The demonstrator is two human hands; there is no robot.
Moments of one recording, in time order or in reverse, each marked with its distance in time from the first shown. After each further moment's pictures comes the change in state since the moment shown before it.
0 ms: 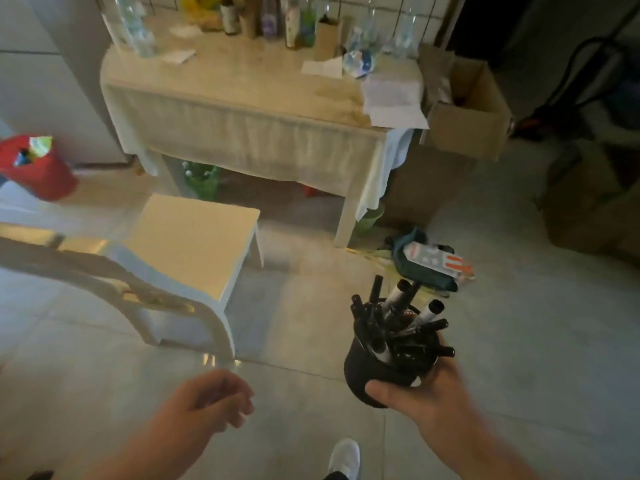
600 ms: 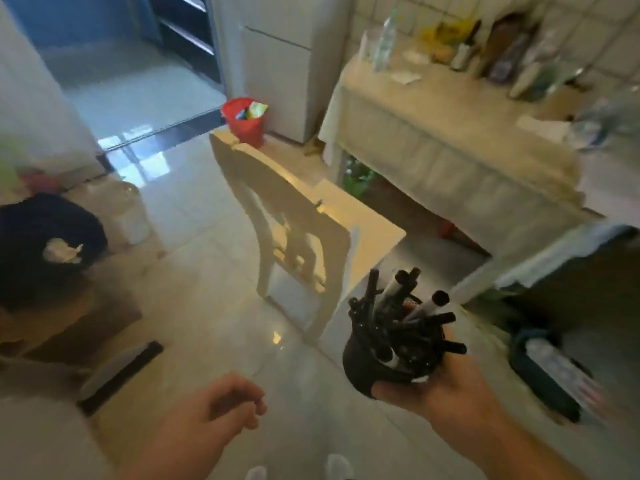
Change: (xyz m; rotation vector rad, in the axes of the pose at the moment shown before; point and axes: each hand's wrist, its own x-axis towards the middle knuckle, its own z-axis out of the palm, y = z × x) left_hand -0.112 -0.118 -0.134 -0.213 0.413 -0.139; right_hand 0.009 -0.106 0.197 -0.299 -0.622 -0.267
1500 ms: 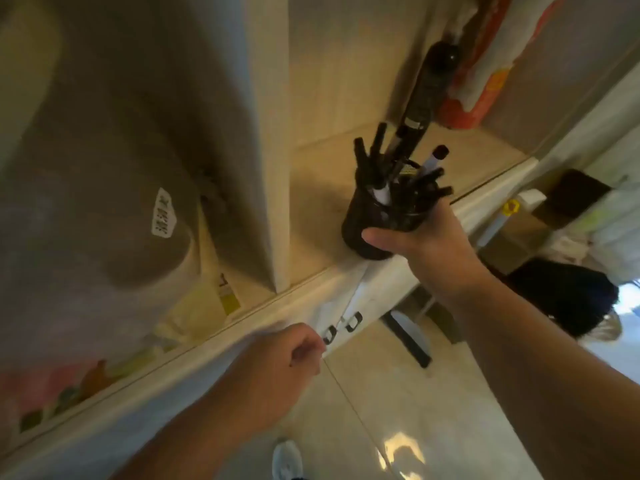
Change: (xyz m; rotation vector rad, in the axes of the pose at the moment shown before) left_hand -0.228 -0.212 -0.061 -0.653 1.382 -0.405; right_hand -0.059 -0.230 0.553 -0.240 -1.581 -0.746
